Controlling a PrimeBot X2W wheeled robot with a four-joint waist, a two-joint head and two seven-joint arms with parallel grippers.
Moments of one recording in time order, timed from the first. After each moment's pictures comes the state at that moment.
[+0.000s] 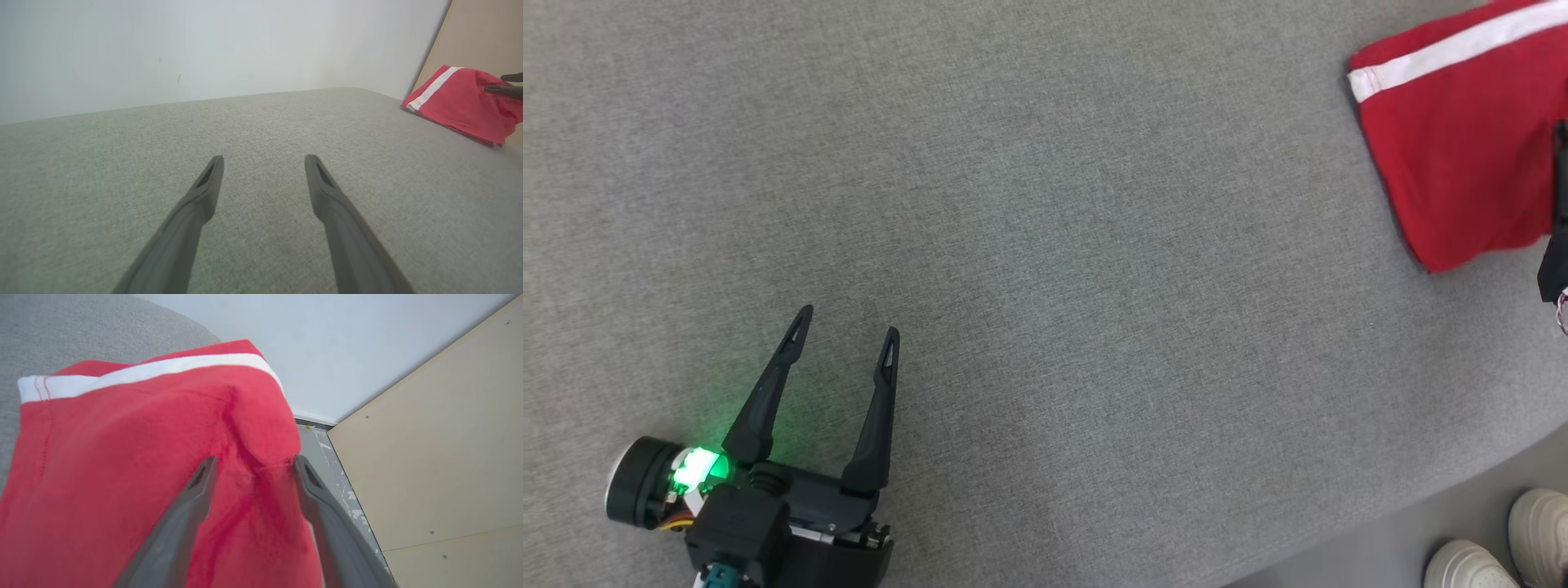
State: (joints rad) left arm -0.15 0.16 -0.16 -0.13 -0.03 -0.12 -0.26; right arm -0.85 -0.48 0.00 0.88 0.00 0.13 -0.16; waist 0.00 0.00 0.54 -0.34
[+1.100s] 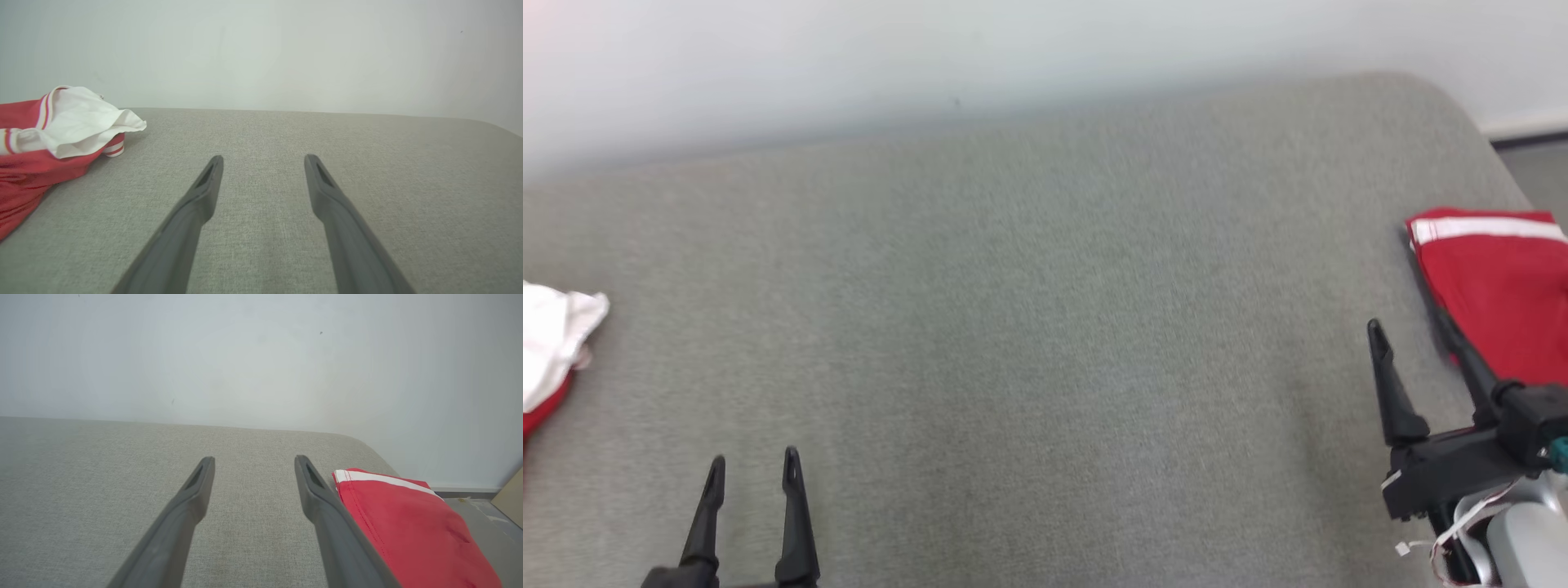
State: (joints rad) left arm 0.02 0.06 0.03 0.06 -0.15 -0.04 -0.26; right arm -0.26 -0.35 0.11 0.32 0.27 0.13 -0.25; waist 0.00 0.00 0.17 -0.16
